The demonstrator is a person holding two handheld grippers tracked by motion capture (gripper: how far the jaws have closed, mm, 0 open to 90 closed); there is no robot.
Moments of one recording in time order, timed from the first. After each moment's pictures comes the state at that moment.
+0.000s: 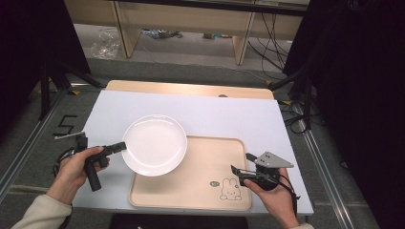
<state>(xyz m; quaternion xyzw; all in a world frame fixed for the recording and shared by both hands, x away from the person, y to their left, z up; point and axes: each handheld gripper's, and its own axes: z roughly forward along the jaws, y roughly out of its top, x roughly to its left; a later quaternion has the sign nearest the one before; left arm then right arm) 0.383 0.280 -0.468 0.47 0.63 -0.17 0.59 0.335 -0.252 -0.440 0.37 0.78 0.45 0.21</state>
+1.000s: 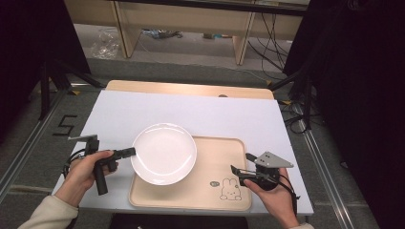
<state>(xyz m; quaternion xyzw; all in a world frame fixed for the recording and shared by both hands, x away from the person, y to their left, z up) 0.381 0.254 -0.469 0.50 0.63 -0.19 0.56 0.336 -0.253 -0.440 0.37 0.78 0.45 0.21</state>
